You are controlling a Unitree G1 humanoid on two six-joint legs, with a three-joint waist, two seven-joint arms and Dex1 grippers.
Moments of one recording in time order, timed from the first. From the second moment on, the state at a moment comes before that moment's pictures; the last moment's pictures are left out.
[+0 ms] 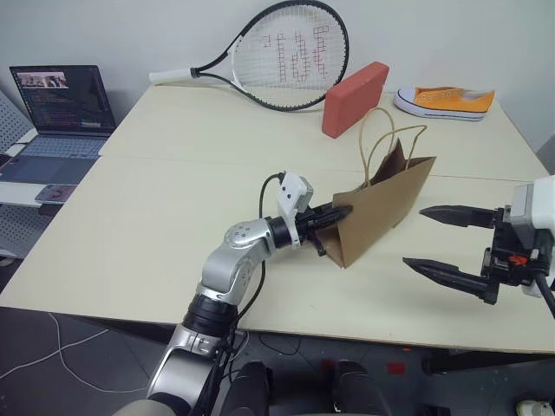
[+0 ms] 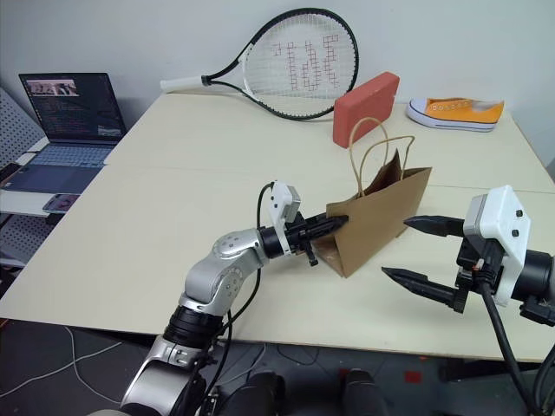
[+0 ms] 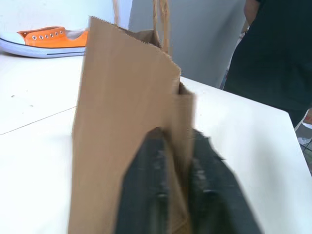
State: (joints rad) left arm -0.56 0.14 -0.18 0.09 -0.37 0.38 -0.81; right arm 0.03 -1.05 -0.60 -0.77 0.95 0.79 0.80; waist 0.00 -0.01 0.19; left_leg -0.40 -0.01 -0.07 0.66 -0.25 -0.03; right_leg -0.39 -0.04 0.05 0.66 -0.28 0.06
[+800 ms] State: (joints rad) left arm -1.00 0.25 -0.18 0.85 -0.30 0.09 -1.50; right arm 0.30 -1.07 -0.96 -0.83 1.05 0.91 0.98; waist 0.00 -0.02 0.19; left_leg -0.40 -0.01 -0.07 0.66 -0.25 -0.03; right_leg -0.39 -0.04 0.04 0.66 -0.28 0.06
